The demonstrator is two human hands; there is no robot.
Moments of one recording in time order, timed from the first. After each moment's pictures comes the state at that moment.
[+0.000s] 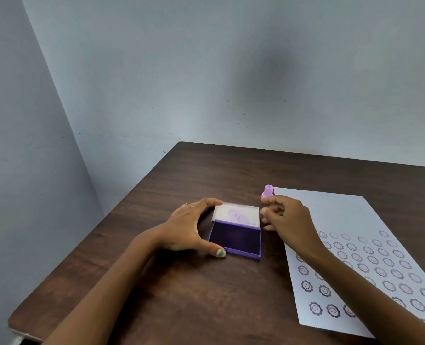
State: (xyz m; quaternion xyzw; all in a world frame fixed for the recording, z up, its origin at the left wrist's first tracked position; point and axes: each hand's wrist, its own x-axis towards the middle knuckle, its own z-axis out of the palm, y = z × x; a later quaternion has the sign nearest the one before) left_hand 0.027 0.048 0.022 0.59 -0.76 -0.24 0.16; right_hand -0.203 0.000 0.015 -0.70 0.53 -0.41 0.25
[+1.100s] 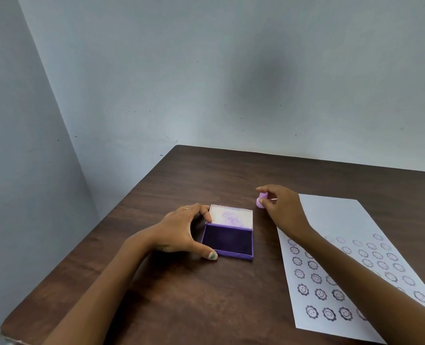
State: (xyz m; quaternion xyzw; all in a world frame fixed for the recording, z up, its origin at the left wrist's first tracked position) left_hand 0.032 0.049 0.030 0.59 -0.75 -0.26 0.15; right_hand -0.201 -0.034 0.024 -0.75 0.52 -0.39 0.15
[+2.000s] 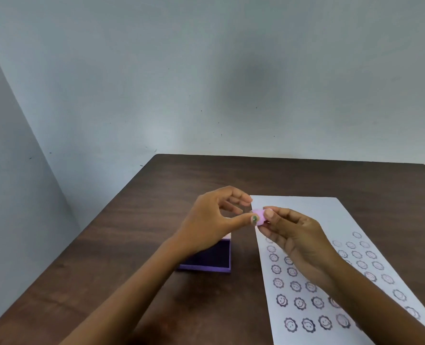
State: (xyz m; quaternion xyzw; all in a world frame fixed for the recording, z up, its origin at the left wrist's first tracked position) left_hand -0.068 0.025 0.057 0.46 -0.74 -0.25 0.42; right_hand -0.253 0.025 0.037 -0.41 0.38 -0.53 0.63
